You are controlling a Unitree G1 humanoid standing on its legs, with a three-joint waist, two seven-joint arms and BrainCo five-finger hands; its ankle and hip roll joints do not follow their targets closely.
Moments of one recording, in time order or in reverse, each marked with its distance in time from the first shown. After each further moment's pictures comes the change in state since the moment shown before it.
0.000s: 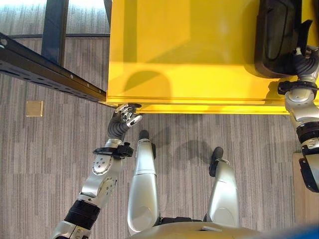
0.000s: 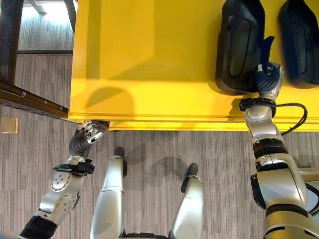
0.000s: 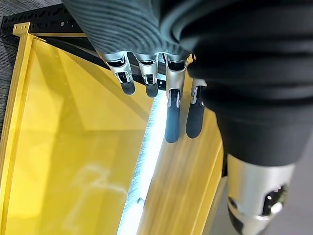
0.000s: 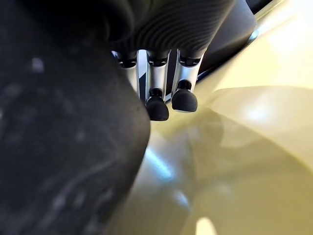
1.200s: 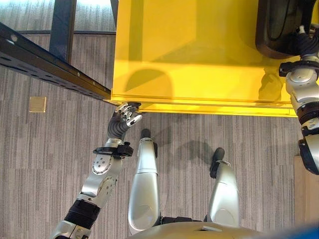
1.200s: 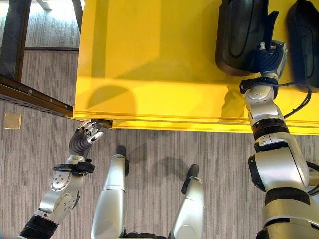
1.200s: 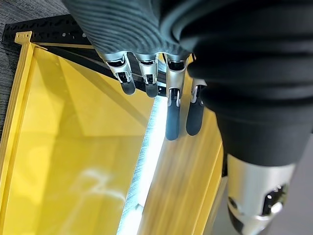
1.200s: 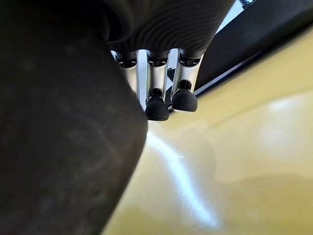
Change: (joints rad) left arm -0.004 0.002 -0.001 0.000 0.000 -0.001 0.002; right arm -0.228 -0.001 0.121 0.155 0.031 0.002 0.000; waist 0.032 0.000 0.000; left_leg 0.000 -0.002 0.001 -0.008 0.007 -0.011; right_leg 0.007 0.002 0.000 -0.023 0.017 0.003
